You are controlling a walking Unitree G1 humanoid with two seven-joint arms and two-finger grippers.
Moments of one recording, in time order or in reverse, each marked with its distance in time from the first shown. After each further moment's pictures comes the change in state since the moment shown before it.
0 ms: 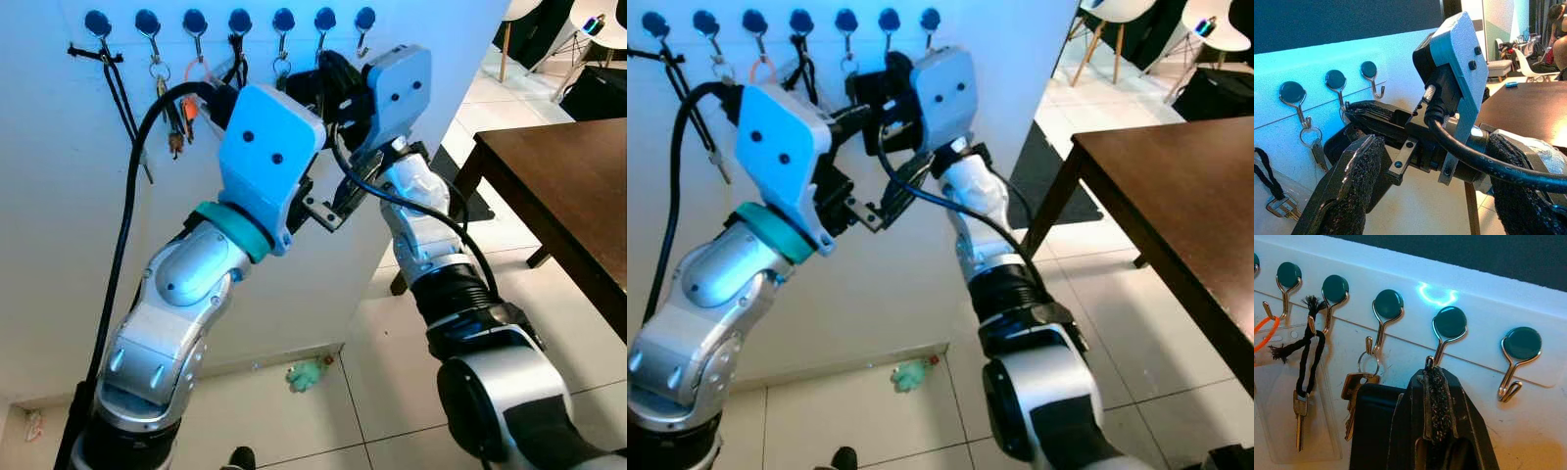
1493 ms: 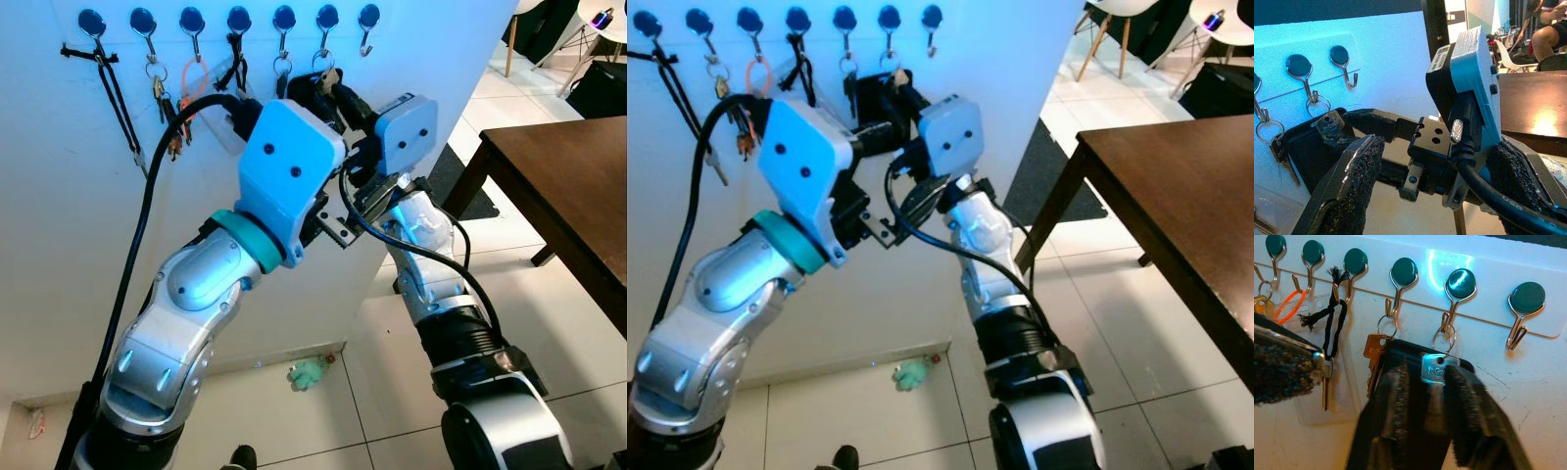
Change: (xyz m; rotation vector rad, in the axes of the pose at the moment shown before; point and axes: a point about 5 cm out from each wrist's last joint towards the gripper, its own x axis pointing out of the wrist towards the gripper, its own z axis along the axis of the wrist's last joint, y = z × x) left arm 0.001 -0.011 -0.004 -0.021 0.022 -0.069; right arm -0.033 0.009 -0.006 0.033 -0.019 0.015
